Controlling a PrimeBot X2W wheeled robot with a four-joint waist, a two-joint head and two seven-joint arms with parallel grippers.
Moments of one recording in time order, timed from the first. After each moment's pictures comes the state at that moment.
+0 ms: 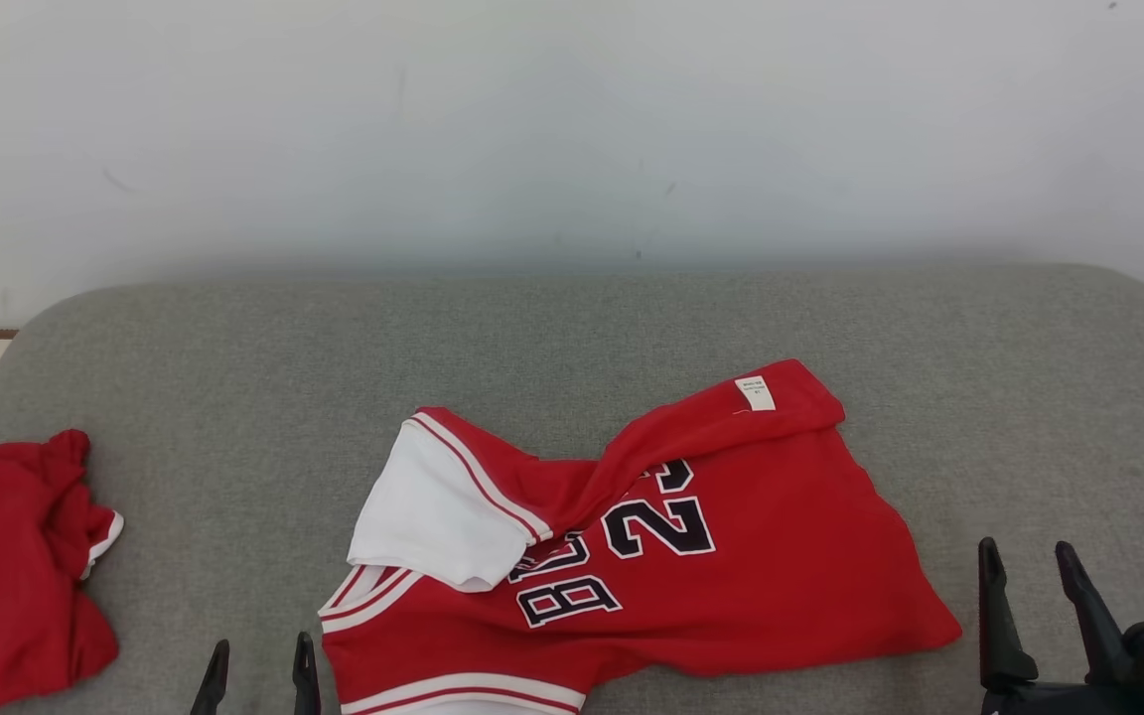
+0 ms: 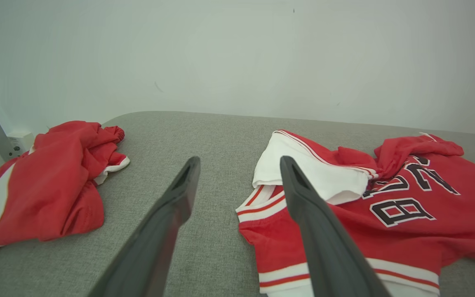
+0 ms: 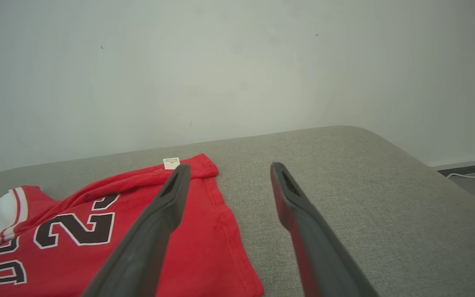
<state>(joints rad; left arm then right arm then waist) 0.06 0.06 -0.07 0.02 -0.11 0.16 -0.26 0.03 -0.17 0.03 0.07 0.21 0.13 -0.20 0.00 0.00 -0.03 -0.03</state>
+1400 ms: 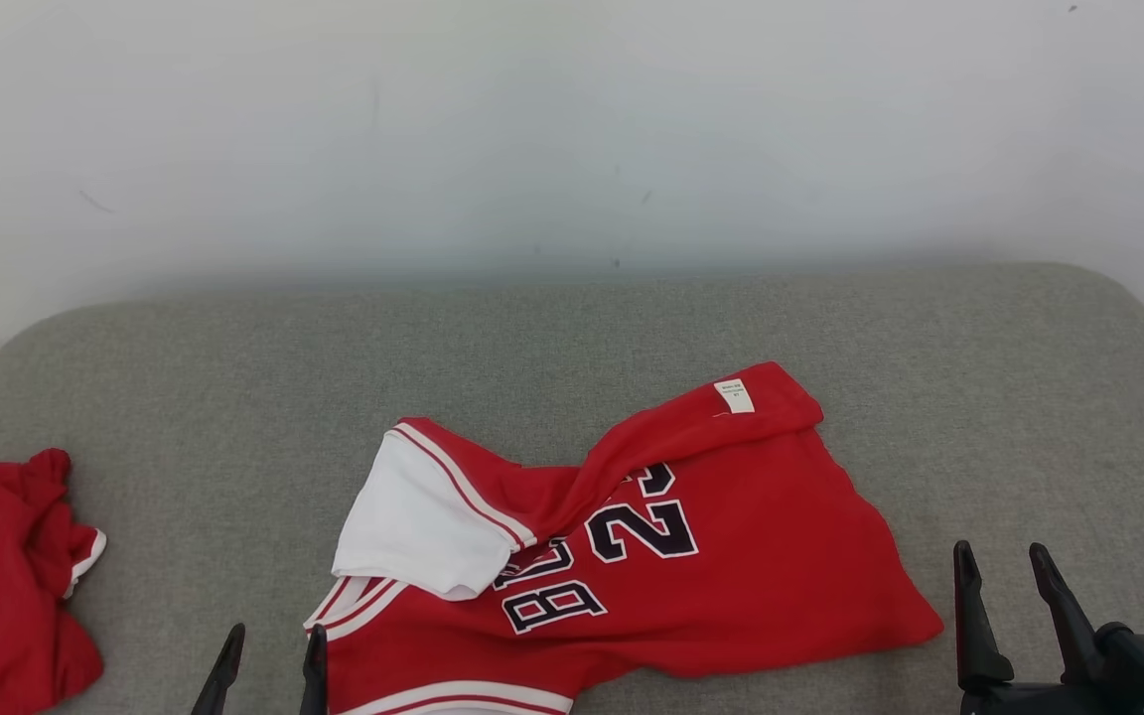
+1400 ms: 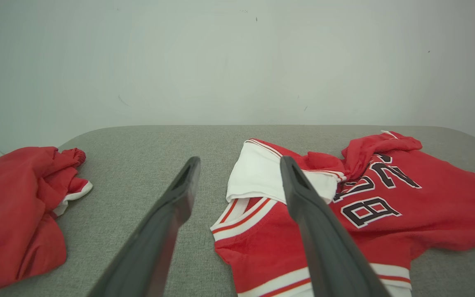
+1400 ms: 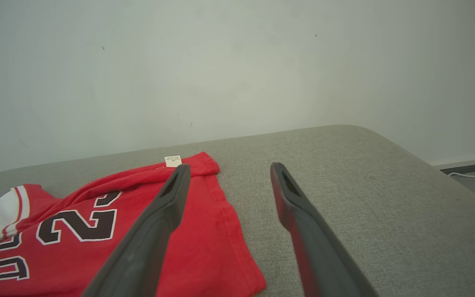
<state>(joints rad) 0.04 0.09 -0.07 0.02 -0.09 0.05 -0.26 0.01 -0.16 0.07 0.13 0.20 0.13 -0.24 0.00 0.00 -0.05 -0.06</state>
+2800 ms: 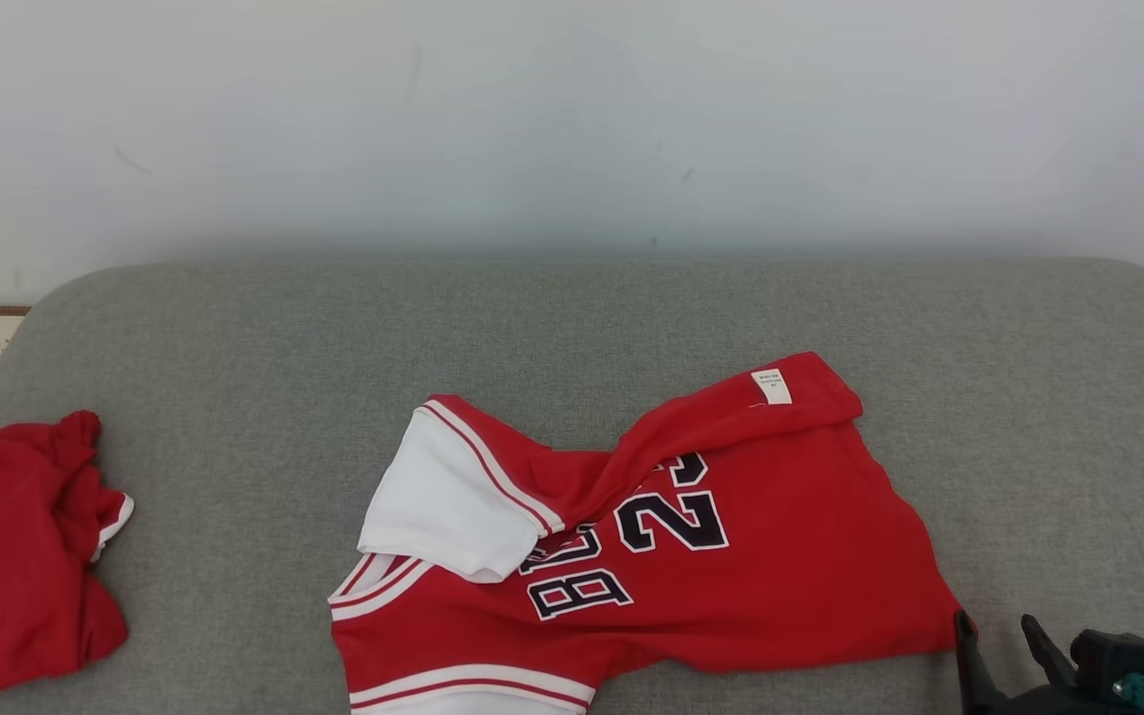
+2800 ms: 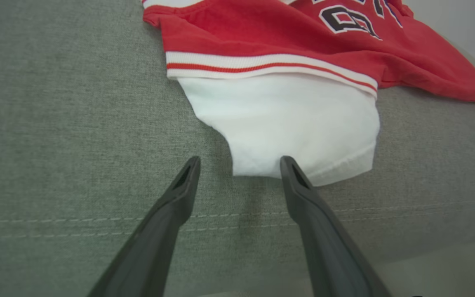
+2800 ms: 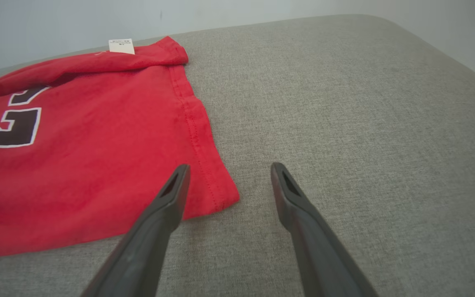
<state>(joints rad) 0.07 0.05 -0.24 0.39 -0.22 -0.04 -0.26 -0.12 -0.24 0.10 0.53 0.26 0.13 -0.17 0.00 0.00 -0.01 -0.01</state>
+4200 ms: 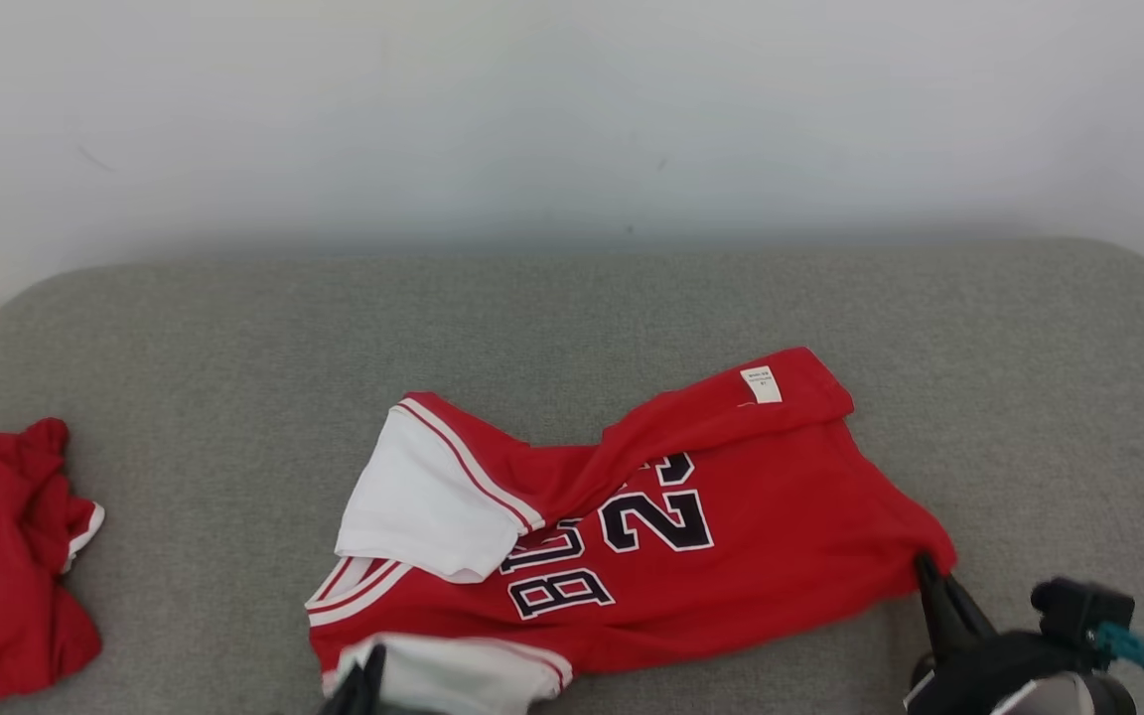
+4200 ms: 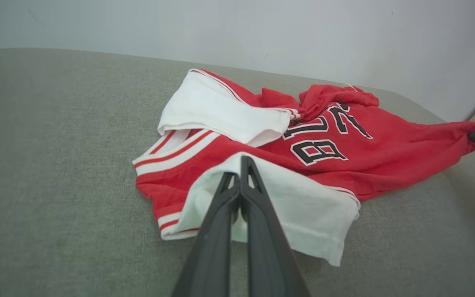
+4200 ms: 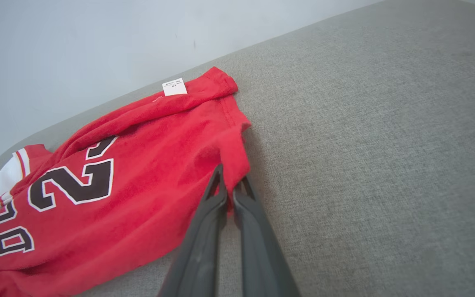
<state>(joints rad) -0.02 0.10 -0.22 0.22 -0.23 -0.06 -0.26 -0.22 -0.28 0.36 0.56 0.62 0.13 -0.22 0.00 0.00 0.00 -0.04</state>
